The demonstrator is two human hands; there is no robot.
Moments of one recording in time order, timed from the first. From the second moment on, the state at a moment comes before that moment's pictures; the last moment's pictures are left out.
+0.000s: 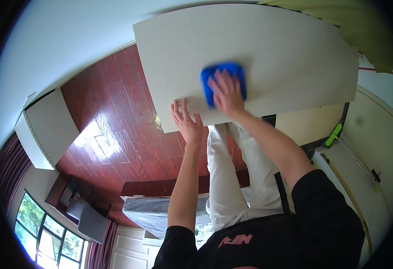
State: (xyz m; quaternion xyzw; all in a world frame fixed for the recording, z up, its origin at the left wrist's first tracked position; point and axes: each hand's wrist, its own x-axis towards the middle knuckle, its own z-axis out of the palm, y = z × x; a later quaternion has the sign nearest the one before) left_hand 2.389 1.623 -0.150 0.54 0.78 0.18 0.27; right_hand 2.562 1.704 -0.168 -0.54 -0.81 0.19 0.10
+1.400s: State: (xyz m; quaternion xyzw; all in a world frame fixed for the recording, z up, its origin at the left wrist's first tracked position) left_hand 2.600 1.657 -0.144 0.46 0.84 0.20 0.21; right_hand 2.819 1.787 -0.166 0.04 -0.96 0.26 -0.08
